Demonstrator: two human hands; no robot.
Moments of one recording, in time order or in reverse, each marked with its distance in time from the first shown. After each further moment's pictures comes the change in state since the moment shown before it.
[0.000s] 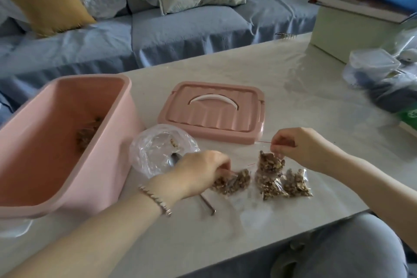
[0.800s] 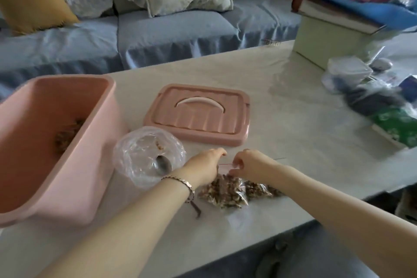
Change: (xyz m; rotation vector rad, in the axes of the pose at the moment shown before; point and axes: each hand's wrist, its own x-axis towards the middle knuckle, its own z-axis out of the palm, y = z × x) left_hand 0.056 -0.005 0.043 -0.158 -0.041 -0.111; right_hand 0.030 -0.009 0.066 -0.230 -0.268 0.067
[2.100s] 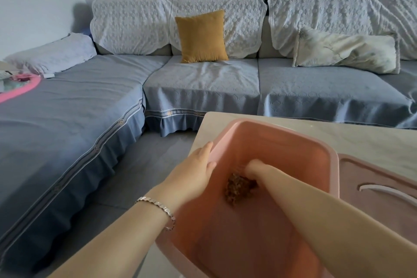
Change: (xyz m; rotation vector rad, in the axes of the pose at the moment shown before) left_hand -0.185 -0.319 -0.195 -0.065 0.568 -0.391; right_hand 0.238 -0.408 0.036 0.246 -0.235 -0.012
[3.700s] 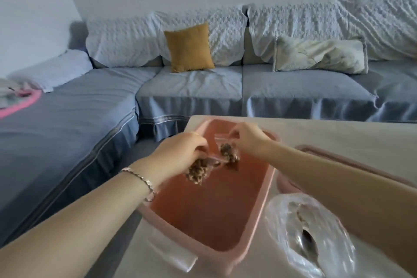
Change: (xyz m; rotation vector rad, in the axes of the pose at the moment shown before) left_hand -0.039 0.088 -0.034 0.189 0.041 0.202; right_hand -0.131 0.026 -0.075 -0.212 0.443 -0.590
